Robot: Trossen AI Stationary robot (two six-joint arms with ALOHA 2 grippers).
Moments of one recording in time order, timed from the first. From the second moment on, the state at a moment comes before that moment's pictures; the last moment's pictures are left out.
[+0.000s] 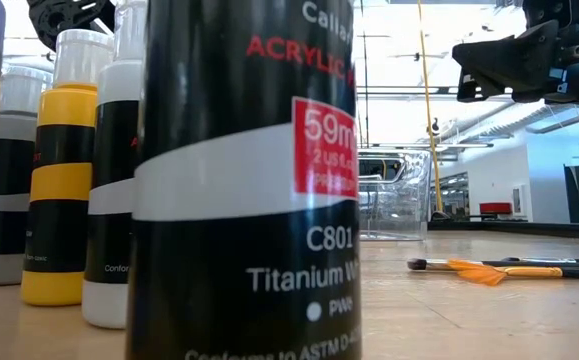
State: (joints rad) left arm -0.01 1.51 0.63 0.48 -0.44 -0.17; right arm 0.24 1.11 0.02 1.22 0.00 -0.21
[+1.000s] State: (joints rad) left arm -0.11 1.16 0.63 0.41 -0.42 -0.02; right arm 0.24 1.11 0.02 1.21 0.00 -0.21
